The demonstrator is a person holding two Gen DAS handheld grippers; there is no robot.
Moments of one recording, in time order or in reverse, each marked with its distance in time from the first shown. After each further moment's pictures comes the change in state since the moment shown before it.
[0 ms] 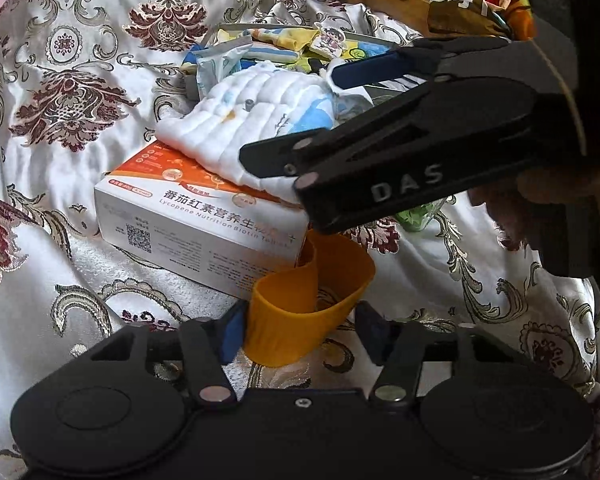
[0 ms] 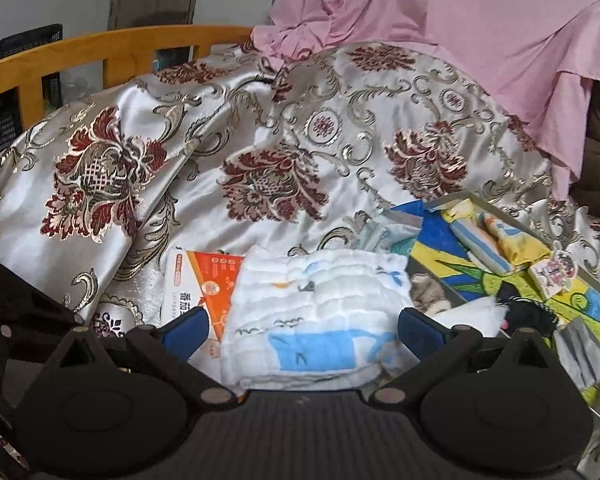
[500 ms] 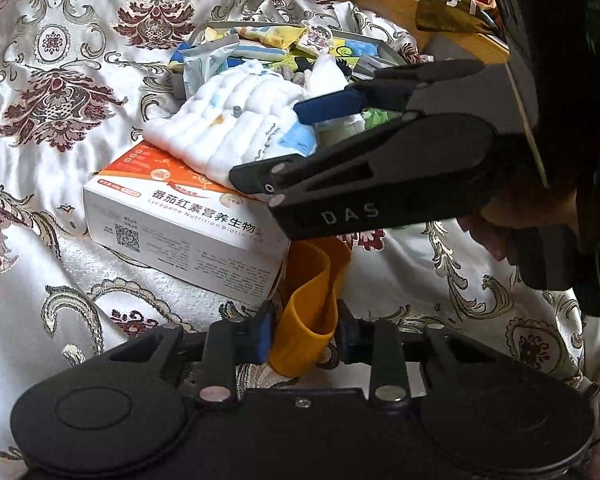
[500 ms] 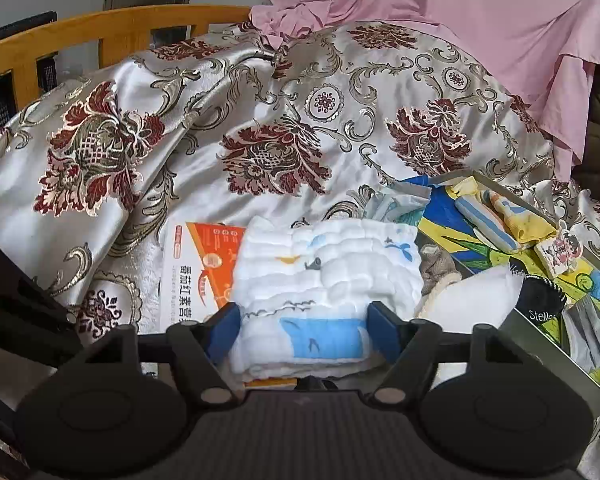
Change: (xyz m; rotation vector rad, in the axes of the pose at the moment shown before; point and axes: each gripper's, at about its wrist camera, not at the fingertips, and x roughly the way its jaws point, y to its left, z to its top) left arm -0.003 0.001 0.002 0.003 0.009 -0.045; right arm 0.007 0.007 -0.011 0.008 0.051 -0.014
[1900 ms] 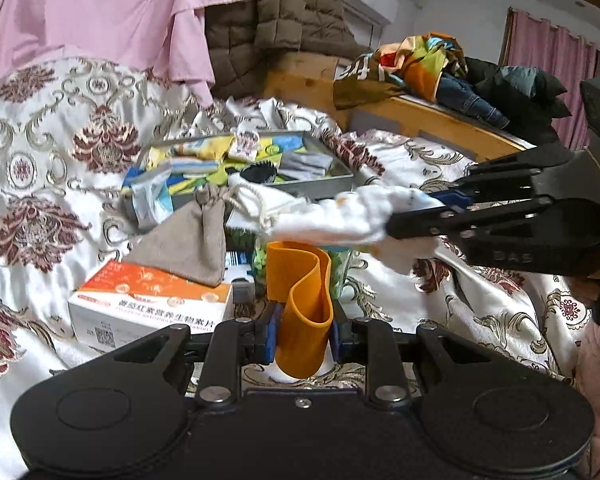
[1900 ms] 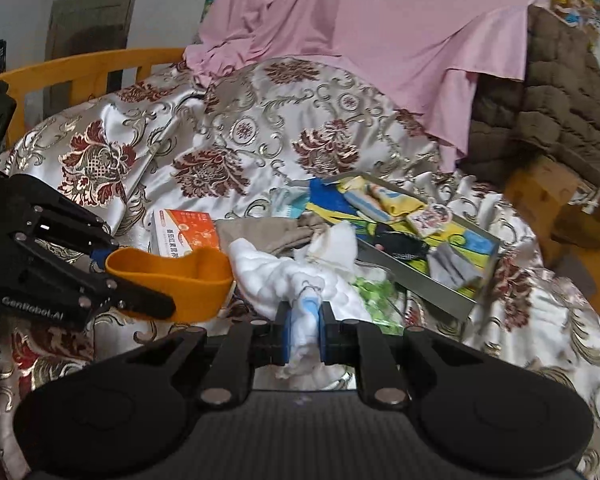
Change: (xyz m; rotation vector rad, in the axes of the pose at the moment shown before) left arm -0.055 -0.048 -0.015 0.216 -0.304 -0.065; right arm -0.163 -0.001 -0.068 0.109 -0.083 -0.228
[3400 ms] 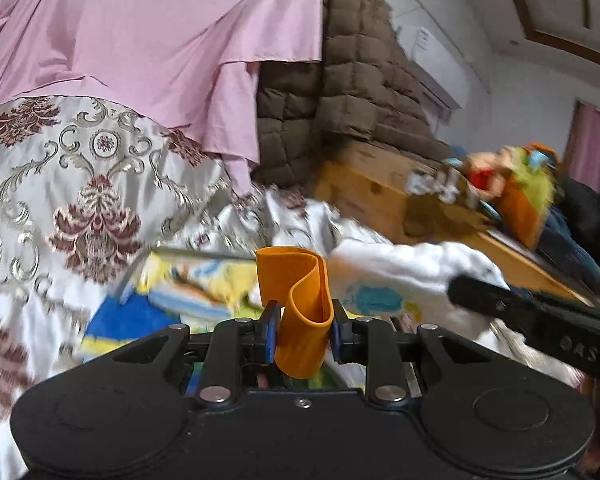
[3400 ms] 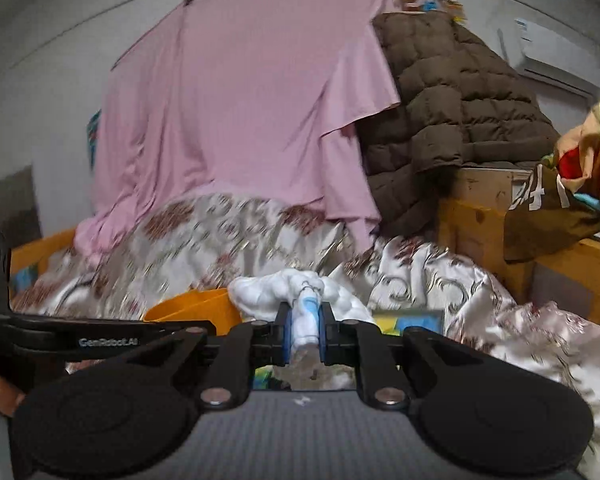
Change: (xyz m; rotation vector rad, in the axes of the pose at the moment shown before) left arm 0.170 0.039 0.184 -0.199 -0.210 0.132; right arm 0.095 -0.194 0.049 0.440 -0.365 -0.046
